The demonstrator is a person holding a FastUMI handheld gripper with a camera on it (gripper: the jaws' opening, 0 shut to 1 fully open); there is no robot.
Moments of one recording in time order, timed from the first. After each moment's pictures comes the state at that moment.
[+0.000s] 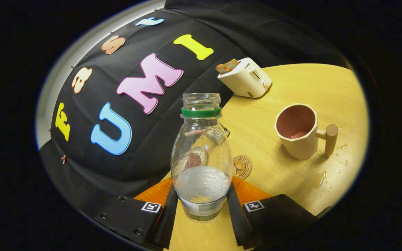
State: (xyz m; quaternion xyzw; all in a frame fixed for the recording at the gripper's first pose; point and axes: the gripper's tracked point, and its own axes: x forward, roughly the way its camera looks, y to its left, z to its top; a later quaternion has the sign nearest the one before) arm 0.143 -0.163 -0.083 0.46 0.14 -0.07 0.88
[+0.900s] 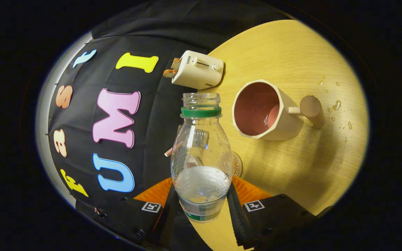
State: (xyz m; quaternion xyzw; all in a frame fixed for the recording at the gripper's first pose) arm 0.148 -0.204 -0.105 0.64 0.15 -0.13 0.74
